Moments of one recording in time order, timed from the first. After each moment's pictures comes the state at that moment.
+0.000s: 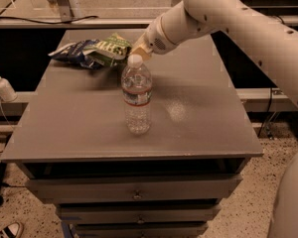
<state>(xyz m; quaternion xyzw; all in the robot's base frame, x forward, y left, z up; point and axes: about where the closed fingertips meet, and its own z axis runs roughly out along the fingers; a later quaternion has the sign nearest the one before) 0.691 0.035 0.892 -0.56 0.71 0.18 0.39</state>
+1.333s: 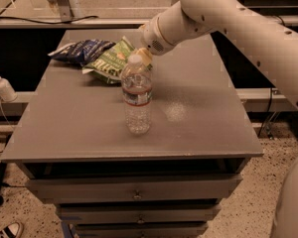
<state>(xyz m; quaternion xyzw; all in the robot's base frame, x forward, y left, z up) 0.684 0.044 0.893 -0.59 0.69 0.17 0.39</state>
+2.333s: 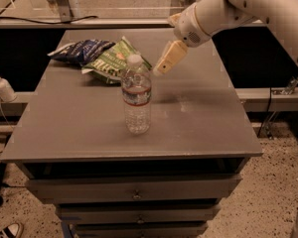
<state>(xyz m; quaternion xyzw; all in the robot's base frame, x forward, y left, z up) 0.680 -0.039 0.914 -0.60 0.68 0.14 0.39</state>
